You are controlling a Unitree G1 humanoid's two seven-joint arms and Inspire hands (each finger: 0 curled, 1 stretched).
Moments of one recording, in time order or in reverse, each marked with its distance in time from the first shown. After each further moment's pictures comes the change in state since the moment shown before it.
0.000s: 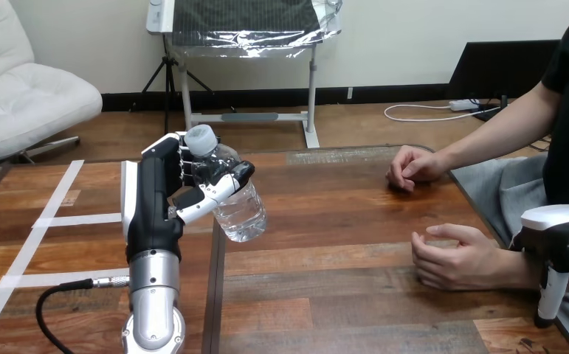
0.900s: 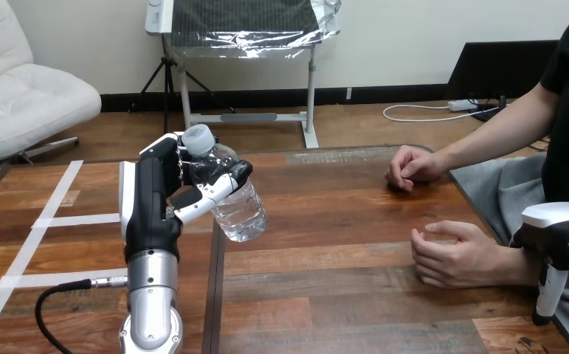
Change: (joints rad) left arm 0.000 0.001 0.012 0.000 -0.023 0.000 -0.022; right arm -0.029 0.014 0.009 0.076 0.030 -0.022 -0.058
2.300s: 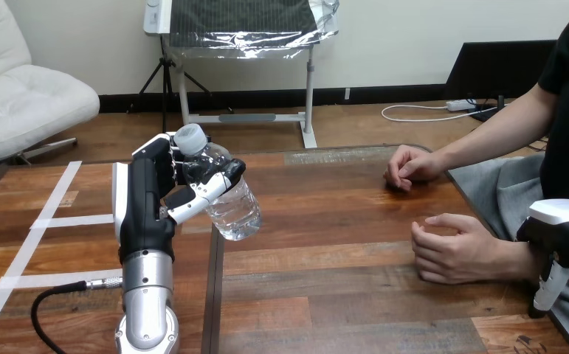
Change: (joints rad) left arm 0.000 -0.001 0.020 0.000 -0.011 0.005 -0.005; right arm -0.023 0.010 -0.022 0.148 0.092 -0.101 -0.132
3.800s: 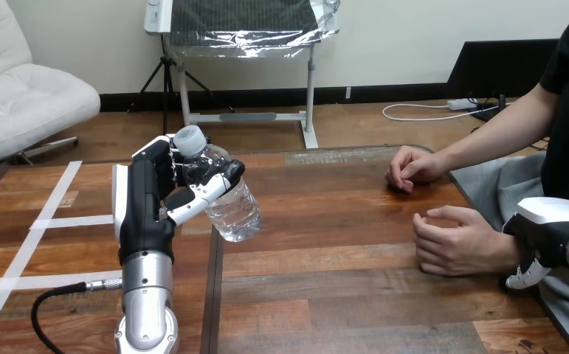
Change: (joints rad) left arm 0.002 -0.001 0.003 -0.001 -0.004 0.007 -0.005; right arm -0.024 0.068 0.014 0.083 0.007 0.014 -0.104
